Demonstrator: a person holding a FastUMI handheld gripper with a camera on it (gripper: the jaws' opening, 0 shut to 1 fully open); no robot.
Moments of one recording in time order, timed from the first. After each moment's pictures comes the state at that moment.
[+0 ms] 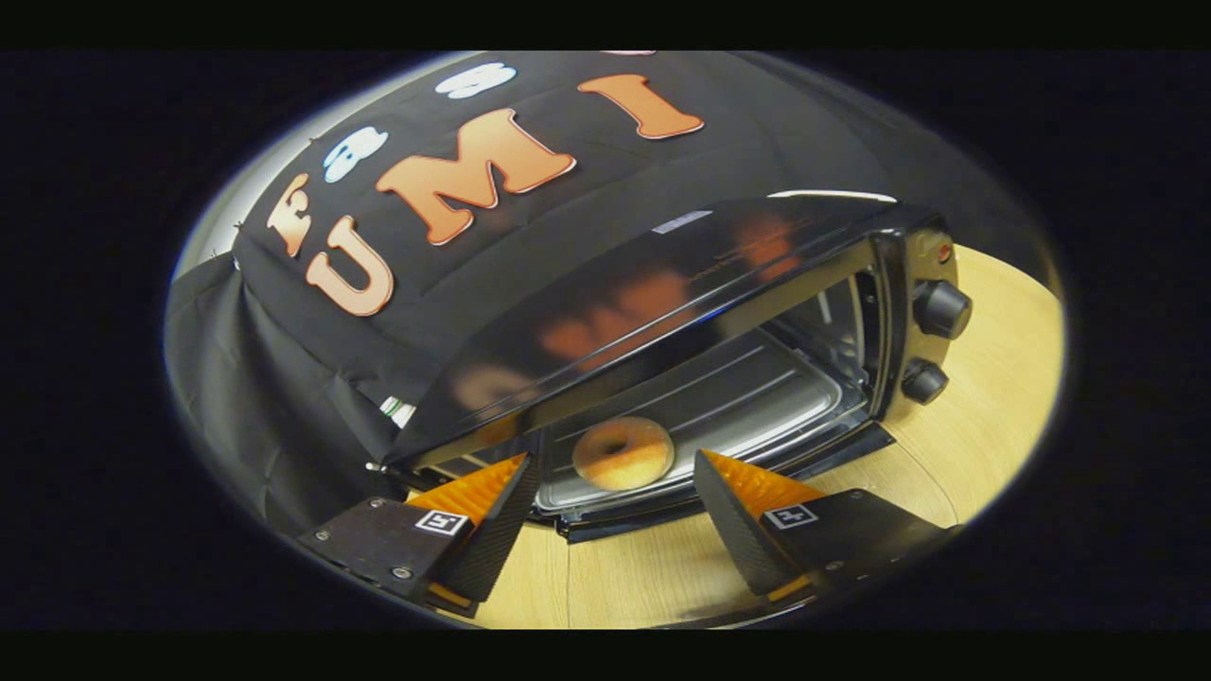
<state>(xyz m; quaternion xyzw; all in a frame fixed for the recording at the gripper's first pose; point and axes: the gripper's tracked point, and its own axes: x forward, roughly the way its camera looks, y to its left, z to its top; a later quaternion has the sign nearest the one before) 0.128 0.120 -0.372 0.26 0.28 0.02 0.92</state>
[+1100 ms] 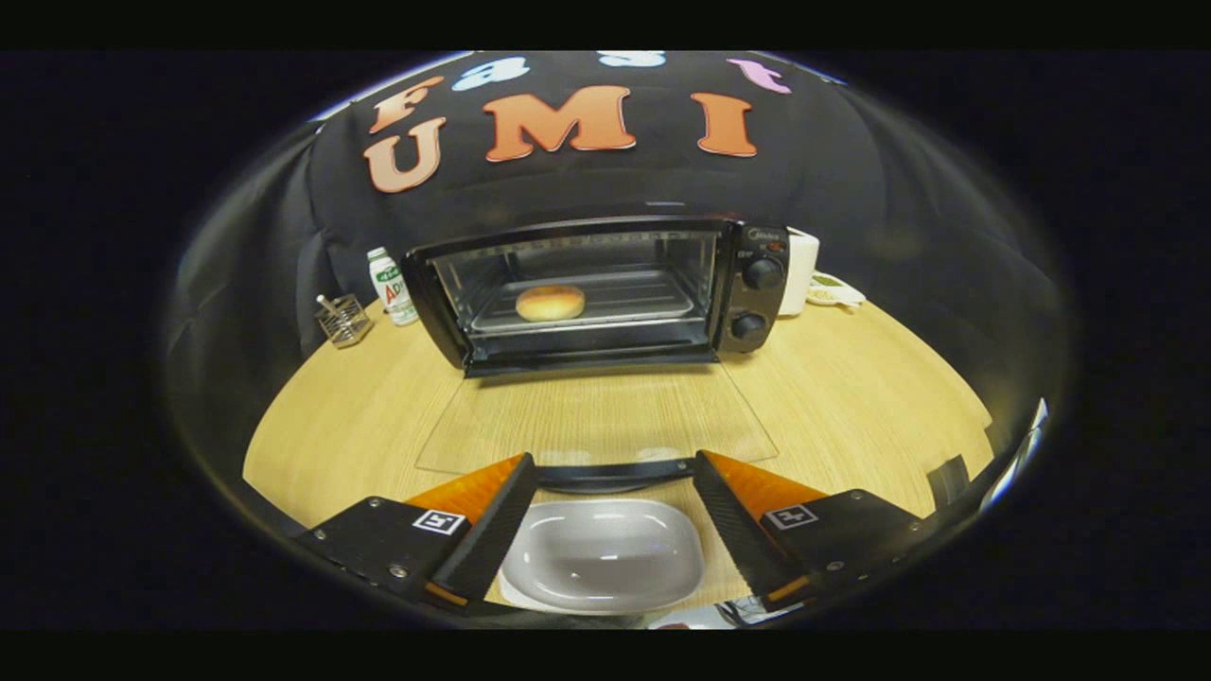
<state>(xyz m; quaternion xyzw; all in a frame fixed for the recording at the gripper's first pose) -0.046 0.075 -0.421 0.01 0.35 -0.02 0.94</state>
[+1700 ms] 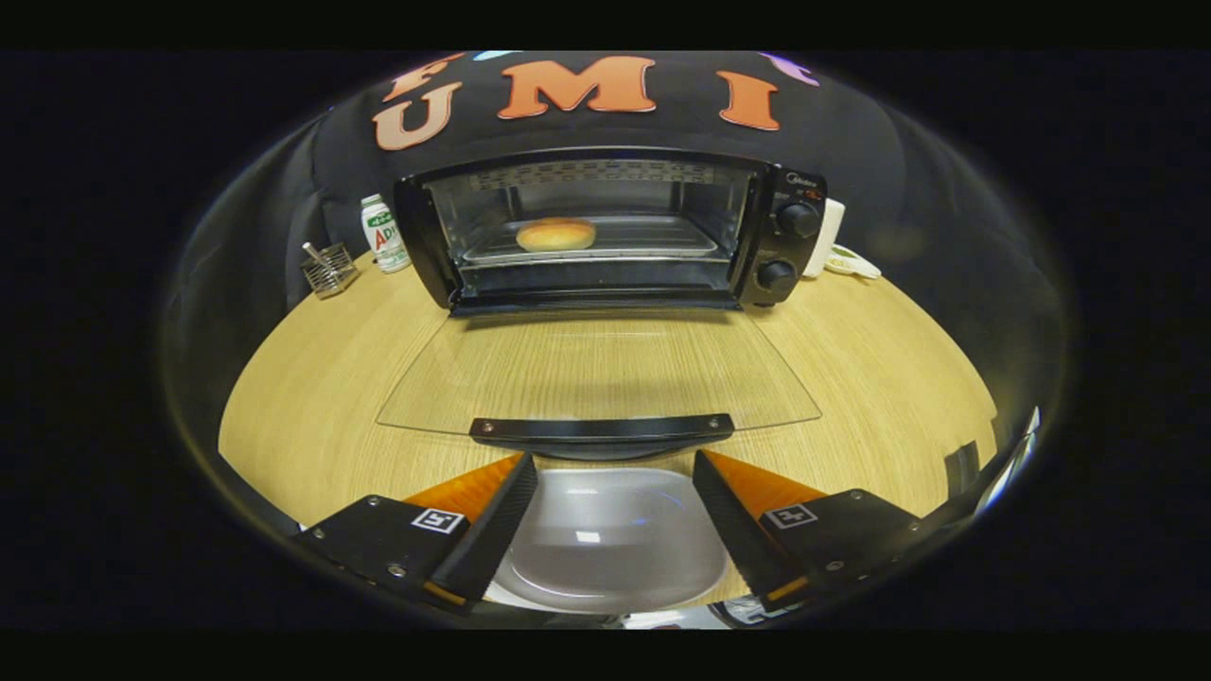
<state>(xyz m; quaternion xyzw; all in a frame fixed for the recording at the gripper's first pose) -0.052 0.084 -0.471 -0.01 0.42 -0.02 0.91</state>
